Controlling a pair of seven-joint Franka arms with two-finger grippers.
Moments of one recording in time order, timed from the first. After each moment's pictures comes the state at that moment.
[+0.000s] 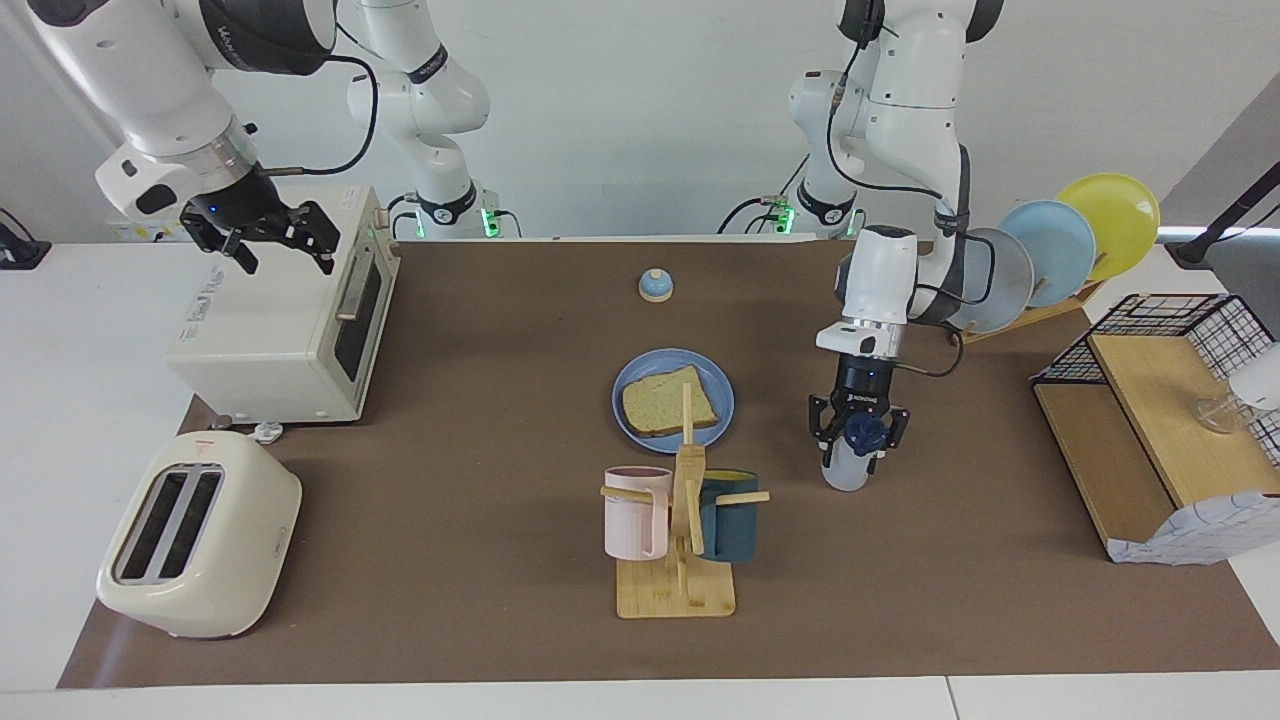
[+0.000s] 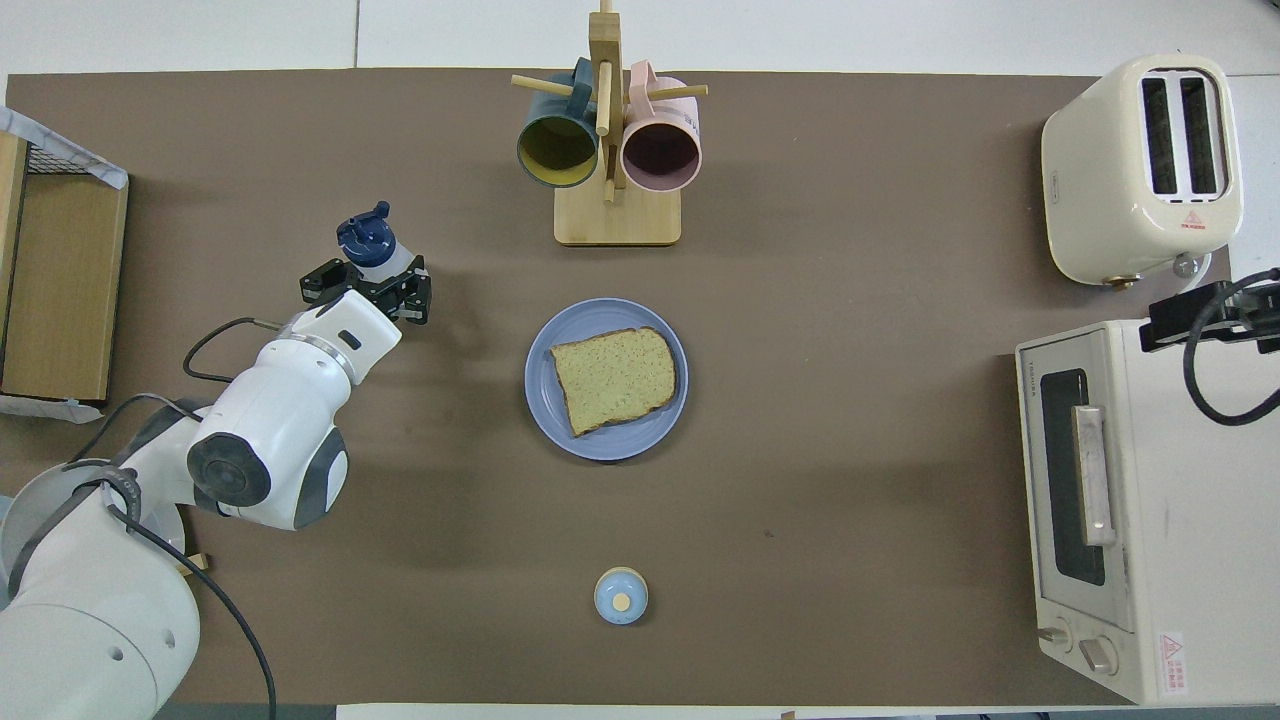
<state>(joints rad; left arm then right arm) -0.37 0.31 0.13 -2.36 0.15 3.48 -0.14 -0.01 -0.03 -0.07 -1.64 0.00 1.51 -0.03</state>
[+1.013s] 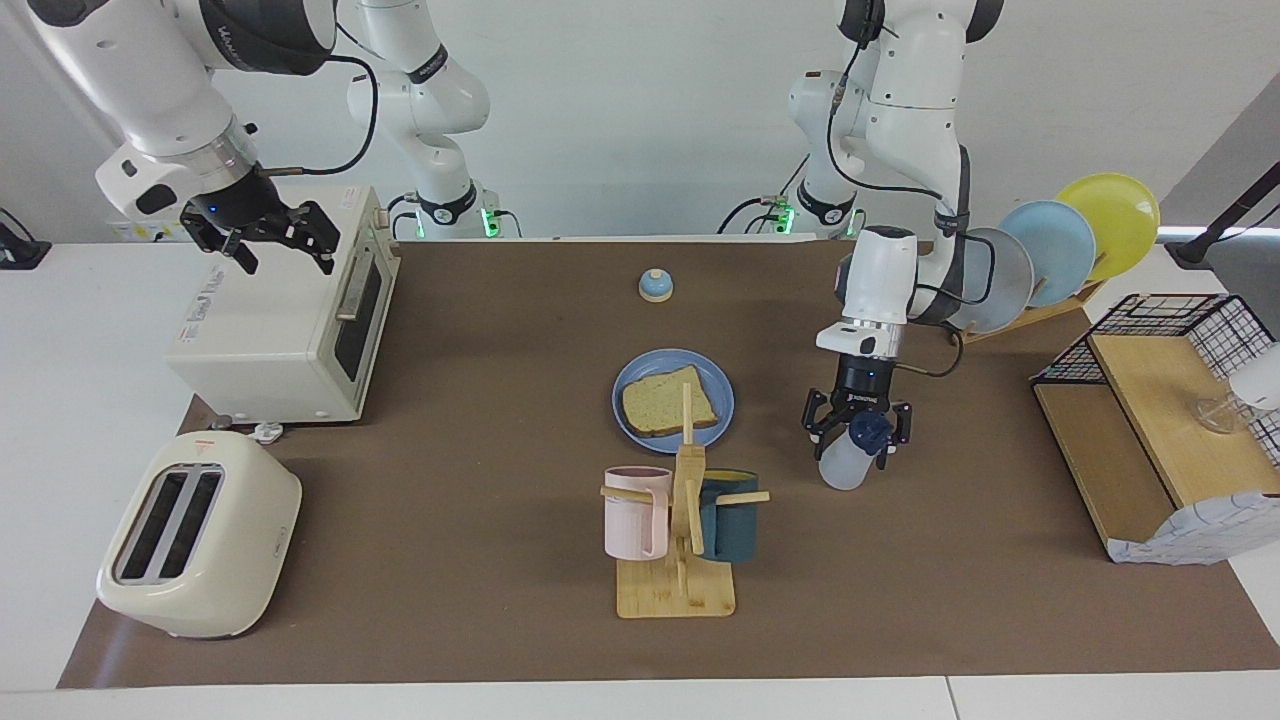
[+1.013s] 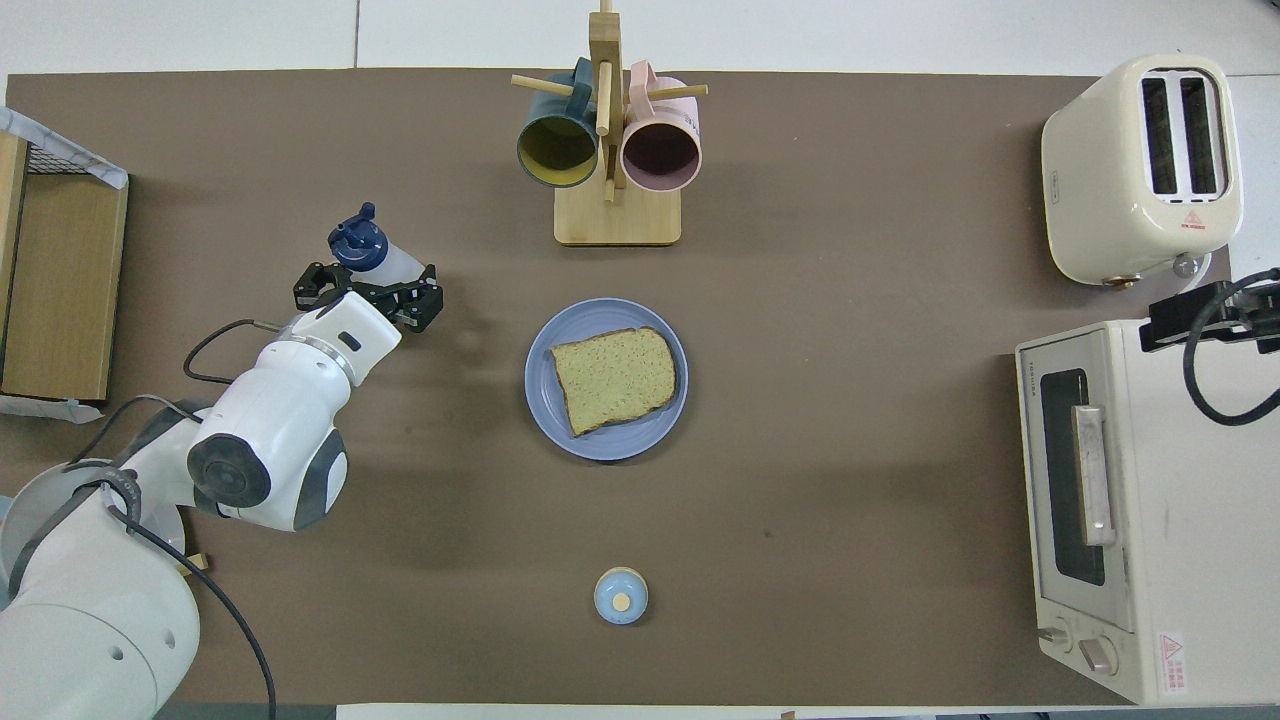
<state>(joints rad) -0.36 0.31 0.13 -2.37 0.15 3.49 -0.14 -0.01 -0.03 -0.07 -1.64 0.00 1.51 -0.03</state>
